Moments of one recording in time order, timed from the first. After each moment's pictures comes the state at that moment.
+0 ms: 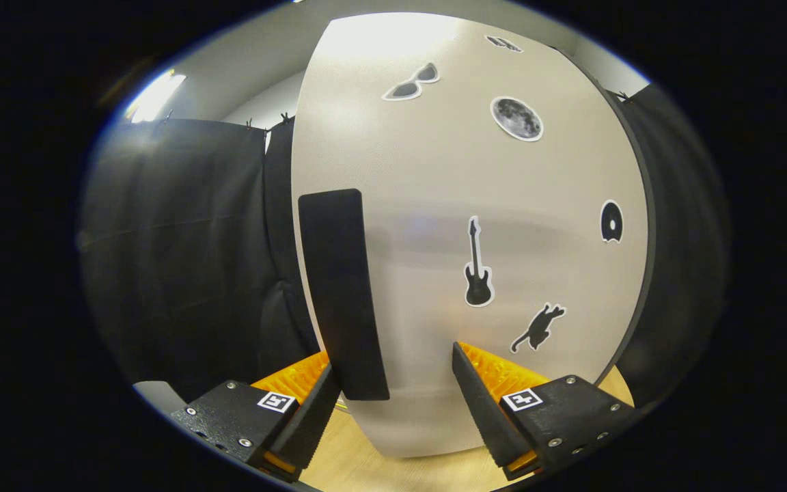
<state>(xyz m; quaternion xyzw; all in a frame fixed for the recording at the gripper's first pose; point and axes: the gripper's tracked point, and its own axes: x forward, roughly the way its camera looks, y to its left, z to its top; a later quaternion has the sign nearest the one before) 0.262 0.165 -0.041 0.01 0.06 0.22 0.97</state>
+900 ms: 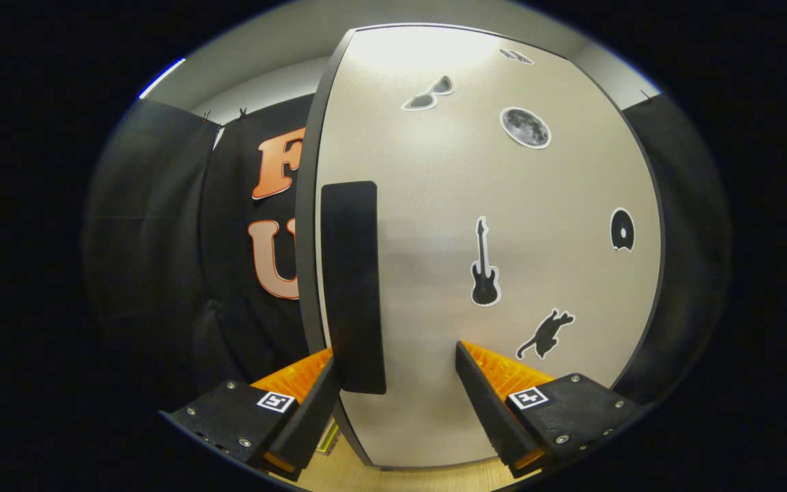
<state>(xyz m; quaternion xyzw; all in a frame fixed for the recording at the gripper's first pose) 0.274 0.171 -0.045 0.00 0.01 0.10 1.00</state>
